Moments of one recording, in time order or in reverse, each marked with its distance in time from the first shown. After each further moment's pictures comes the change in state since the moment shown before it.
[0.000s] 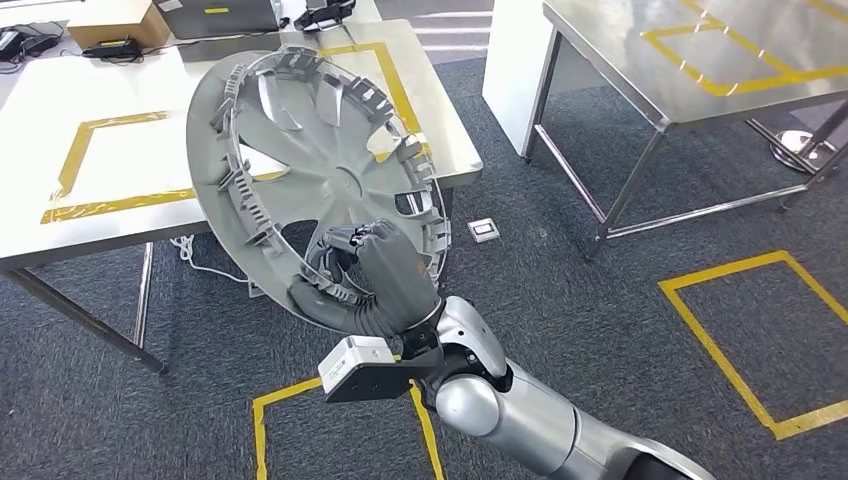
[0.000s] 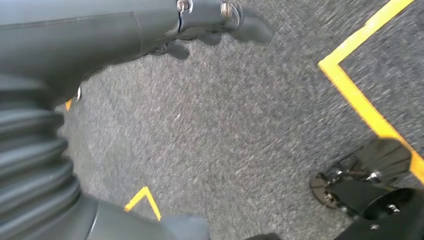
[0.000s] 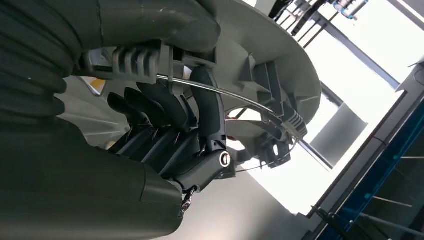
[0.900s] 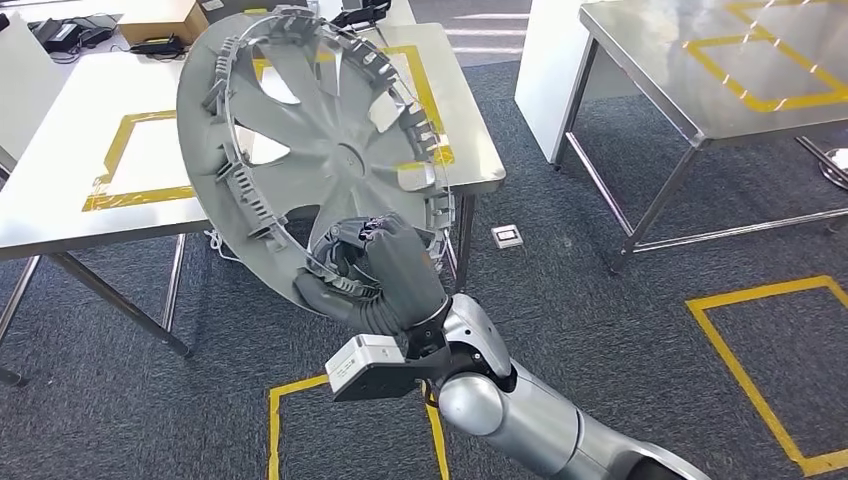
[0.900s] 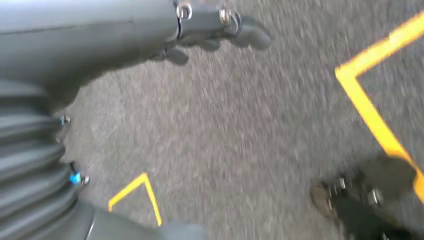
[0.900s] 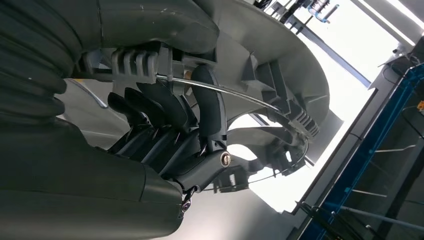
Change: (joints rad) left arm -0.004 -0.003 0.017 0.001 0.012 0.008 0.009; right arm 0.004 0.013 -0.019 -0.012 0.006 -0.008 -0.018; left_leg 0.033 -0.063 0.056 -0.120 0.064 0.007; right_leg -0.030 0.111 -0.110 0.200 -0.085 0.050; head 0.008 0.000
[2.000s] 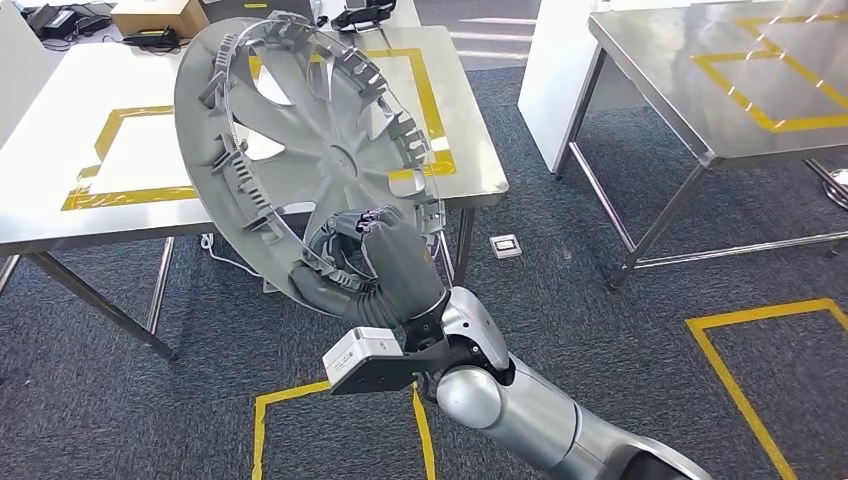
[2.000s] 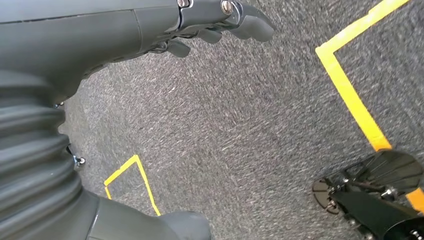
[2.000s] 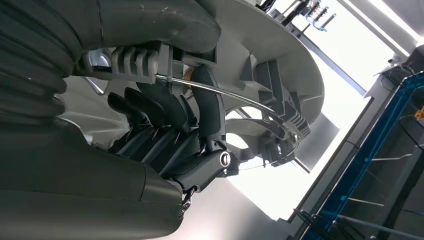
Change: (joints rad) left arm 0.005 0.001 0.013 -0.002 0.002 0.005 -0.003; right arm -0.028 0.008 0.001 0.009 -0.009 0.007 -0.004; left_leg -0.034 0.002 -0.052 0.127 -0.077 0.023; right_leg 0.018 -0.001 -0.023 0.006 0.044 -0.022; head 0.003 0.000
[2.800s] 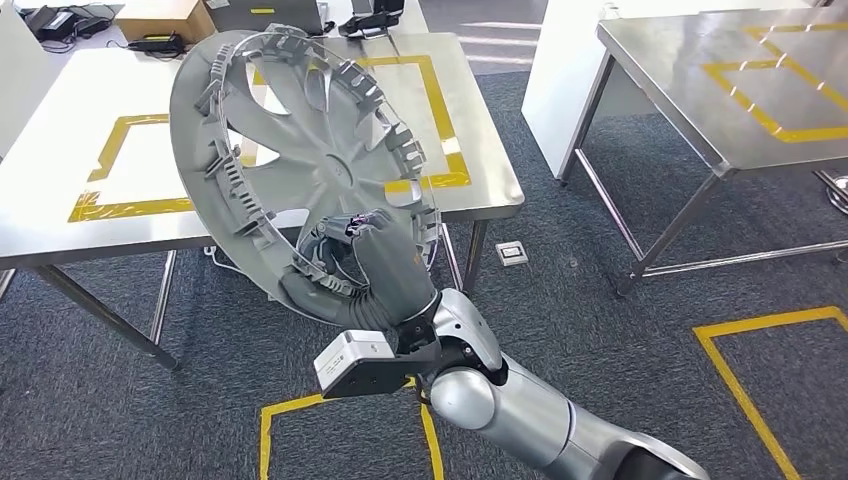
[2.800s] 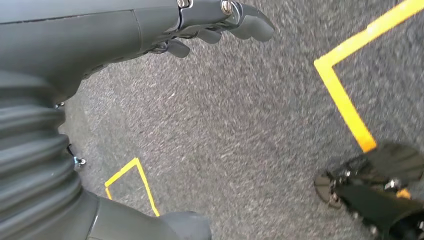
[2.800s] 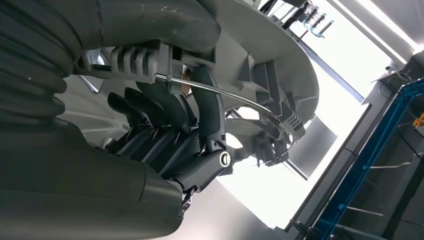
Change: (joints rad) left arm 0.011 -0.003 0.008 0.003 0.000 0.003 -0.004; right arm -0.008 -0.002 0.014 0.005 -0.007 -0.003 0.003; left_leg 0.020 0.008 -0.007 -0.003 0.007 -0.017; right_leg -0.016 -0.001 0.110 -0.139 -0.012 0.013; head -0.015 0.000
